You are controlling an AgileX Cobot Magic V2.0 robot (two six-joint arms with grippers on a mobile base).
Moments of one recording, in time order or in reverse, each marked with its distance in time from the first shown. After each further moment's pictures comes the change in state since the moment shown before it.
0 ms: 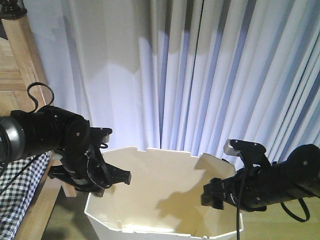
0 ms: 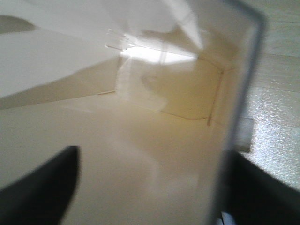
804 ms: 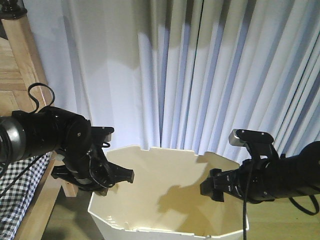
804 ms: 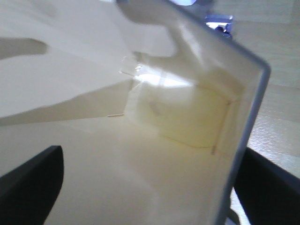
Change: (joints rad) left arm -0.005 0.000 0.000 -0.018 -0.022 0.000; right arm 0.003 -0.103 -0.004 -0.084 -0.011 0.050
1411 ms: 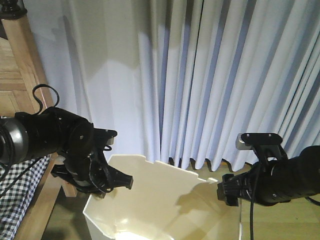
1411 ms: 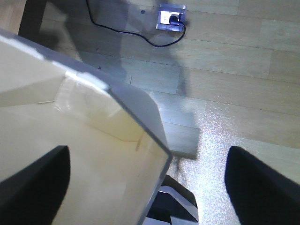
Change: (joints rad) left arm -0.007 0.002 0.000 0.046 0.017 0.035; right arm 0.000 -0.012 -0.007 -0.379 0.034 0.307
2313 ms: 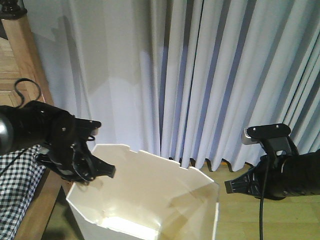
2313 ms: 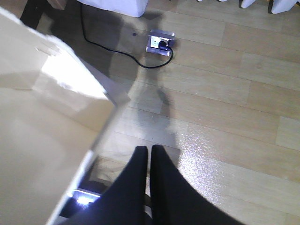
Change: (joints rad) left arm 0.124 0.000 0.000 0.051 -0.041 0.089; right arm 0.000 -0.087 0.000 -0.099 0.002 -0.004
